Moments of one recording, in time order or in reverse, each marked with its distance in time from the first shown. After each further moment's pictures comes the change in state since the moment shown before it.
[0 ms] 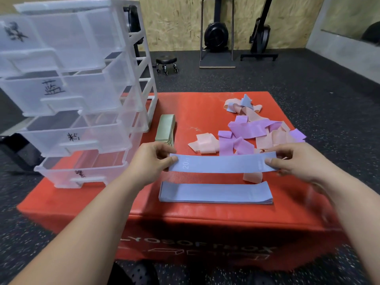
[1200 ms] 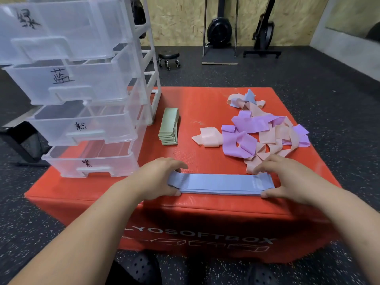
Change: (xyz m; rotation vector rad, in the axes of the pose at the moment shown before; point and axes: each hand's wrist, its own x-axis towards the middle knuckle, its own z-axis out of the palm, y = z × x) left_hand -0.034 -0.019 -0.005 0.702 -0.426 0.280; right_hand -0.028 0.016 0.025 -0.756 -0.271 -0.299
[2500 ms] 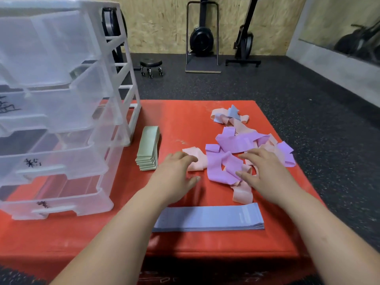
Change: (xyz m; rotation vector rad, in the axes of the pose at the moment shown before) left_hand 0.116 0.047 0.003 -0.069 0.240 -0.022; right_hand 0.075 0.019 -0.008 0.100 0.354 0.217
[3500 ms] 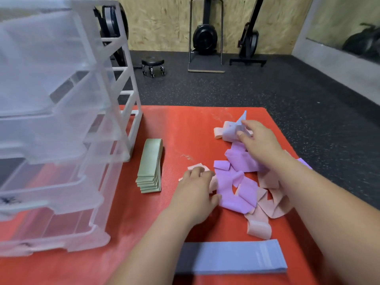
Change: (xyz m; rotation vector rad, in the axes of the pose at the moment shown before) left_hand 0.046 0.012 0.029 -0.052 -0.075 -0.063; right_hand 0.171 -0.018 -0.007 0.184 0.144 0.055
